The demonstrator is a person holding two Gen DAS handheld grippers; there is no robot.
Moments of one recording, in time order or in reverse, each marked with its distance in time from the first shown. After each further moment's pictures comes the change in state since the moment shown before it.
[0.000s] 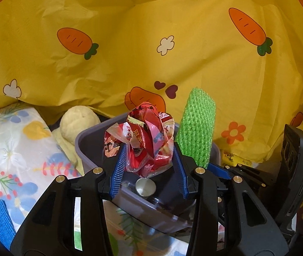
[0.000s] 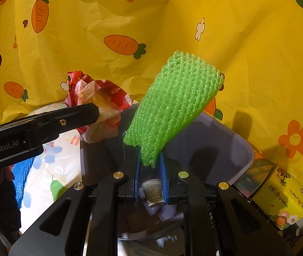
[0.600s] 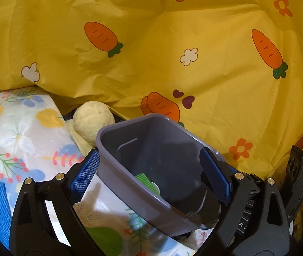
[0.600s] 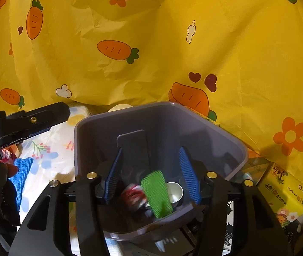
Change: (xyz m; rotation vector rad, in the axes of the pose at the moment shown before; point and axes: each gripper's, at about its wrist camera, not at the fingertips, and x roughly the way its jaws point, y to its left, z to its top) left arm -0.020 0.028 -0.008 -0.135 -0.069 0.068; right arm -0.008 -0.006 -0.001 0.030 -0.044 -0.033
